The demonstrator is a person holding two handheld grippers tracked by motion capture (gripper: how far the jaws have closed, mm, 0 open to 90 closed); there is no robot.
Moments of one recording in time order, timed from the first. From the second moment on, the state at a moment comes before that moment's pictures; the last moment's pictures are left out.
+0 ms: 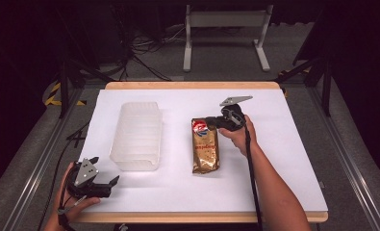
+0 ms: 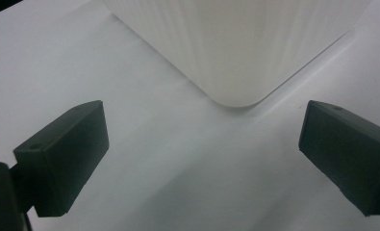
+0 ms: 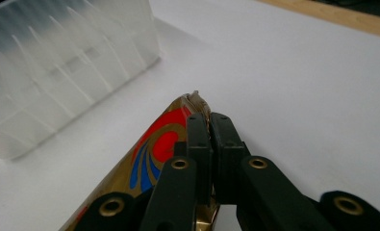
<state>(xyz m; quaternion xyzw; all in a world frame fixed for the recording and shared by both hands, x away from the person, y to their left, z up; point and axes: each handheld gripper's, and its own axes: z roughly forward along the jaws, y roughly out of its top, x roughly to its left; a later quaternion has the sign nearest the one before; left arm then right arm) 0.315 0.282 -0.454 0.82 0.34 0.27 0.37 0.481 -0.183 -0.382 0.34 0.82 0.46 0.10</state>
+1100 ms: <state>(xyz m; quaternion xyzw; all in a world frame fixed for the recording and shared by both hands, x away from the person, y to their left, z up) 0.313 0.284 -0.452 0.81 0.35 0.27 0.38 0.412 -0.158 -0.291 0.23 0.80 0.53 0.17</state>
